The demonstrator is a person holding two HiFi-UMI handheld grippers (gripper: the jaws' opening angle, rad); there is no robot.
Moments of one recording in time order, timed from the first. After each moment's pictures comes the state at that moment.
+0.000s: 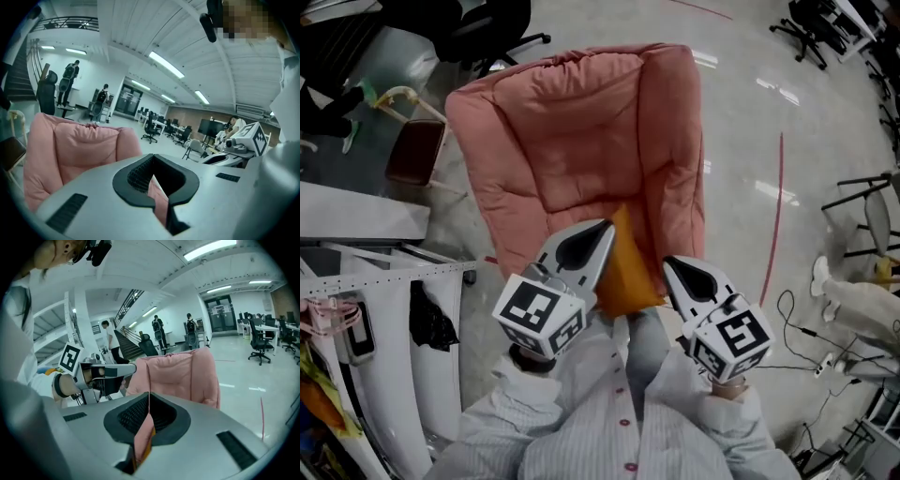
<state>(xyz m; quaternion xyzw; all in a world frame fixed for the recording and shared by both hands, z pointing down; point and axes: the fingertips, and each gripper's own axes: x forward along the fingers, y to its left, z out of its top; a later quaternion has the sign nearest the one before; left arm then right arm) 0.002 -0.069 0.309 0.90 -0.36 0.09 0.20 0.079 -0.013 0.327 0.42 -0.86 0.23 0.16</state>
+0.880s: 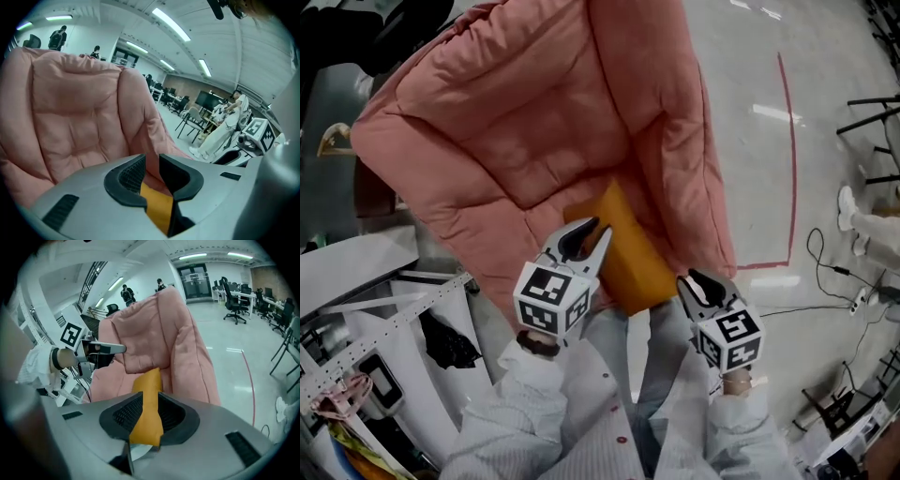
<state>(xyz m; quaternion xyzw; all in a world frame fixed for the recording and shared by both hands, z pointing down) 0.018 -0.092 0.560 0.88 -0.27 0.26 0.28 0.127 0.039 0.576 0.47 -0.73 0.40 0.27</state>
